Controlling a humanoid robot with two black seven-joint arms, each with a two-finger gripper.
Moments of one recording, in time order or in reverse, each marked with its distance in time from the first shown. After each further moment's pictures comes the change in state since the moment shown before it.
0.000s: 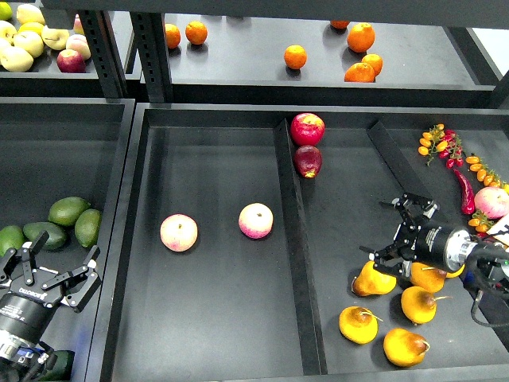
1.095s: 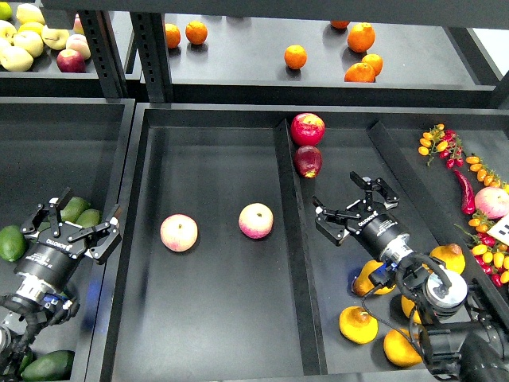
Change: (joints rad) left arm -0.303 0.000 0.064 0.273 0.001 0.000 0.000; right arm -0.115 0.336 0.328 -0.281 -0.036 0.422 0.068
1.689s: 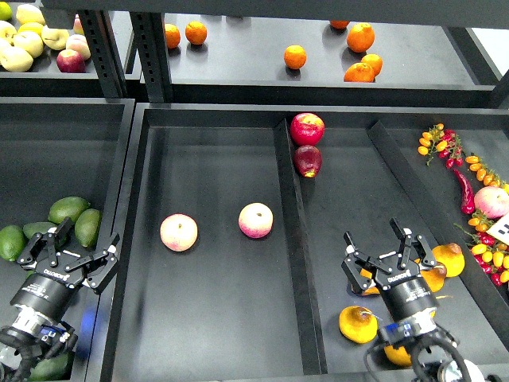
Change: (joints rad) left arm 0.183 0.000 -0.009 -0.224 -0.033 0.000 0.000; right arm -0.429 0.000 0.006 0.348 0.114 0.169 0.048
